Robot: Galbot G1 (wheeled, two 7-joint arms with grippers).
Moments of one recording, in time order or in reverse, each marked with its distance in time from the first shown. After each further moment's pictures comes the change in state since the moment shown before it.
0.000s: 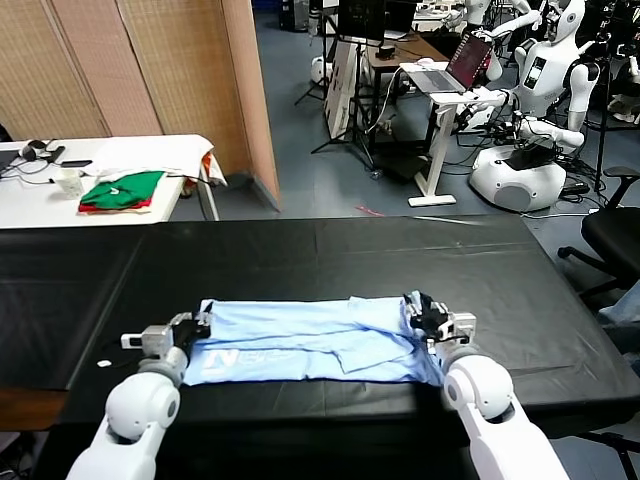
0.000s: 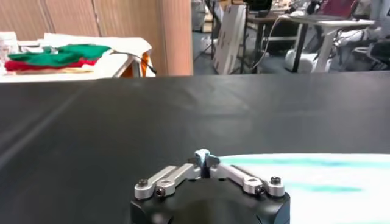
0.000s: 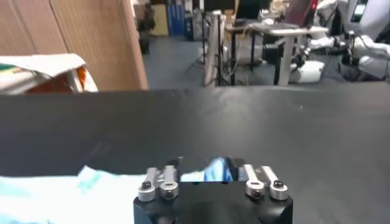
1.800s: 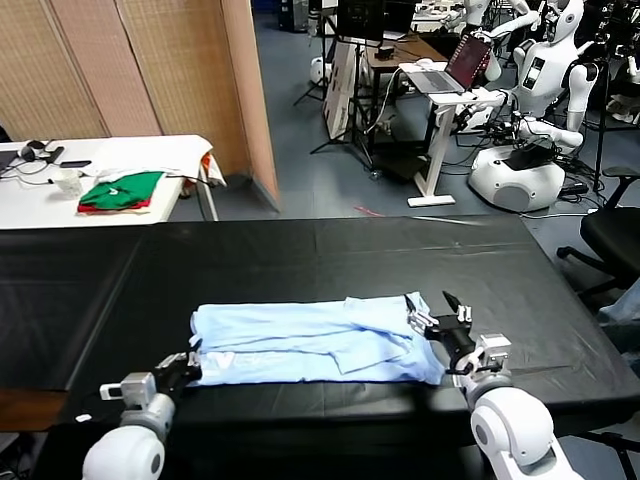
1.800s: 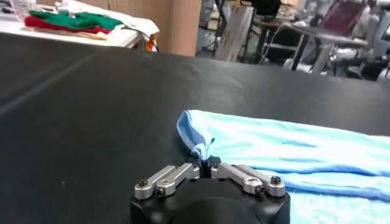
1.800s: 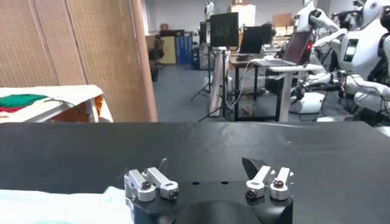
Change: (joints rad) left arm 0.241 -0.083 -0.112 -0.139 0.101 -0.036 0.071; right arm -0.196 -0.007 0.080 0.239 -0.033 0.041 -0.022
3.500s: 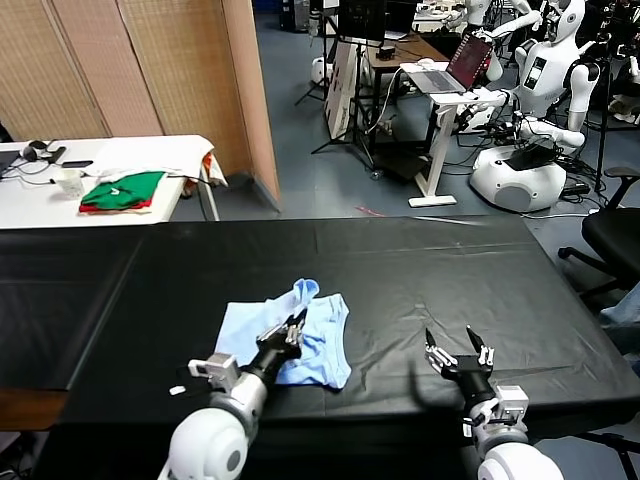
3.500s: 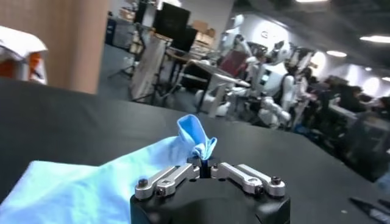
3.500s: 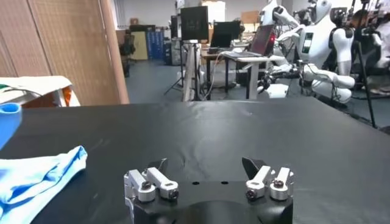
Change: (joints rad) left arm -0.147 -0.107 0.397 -0.096 -0.186 0.005 -0.034; right arm -0.225 0.142 0.089 0.038 -0.145 0.111 -0.014
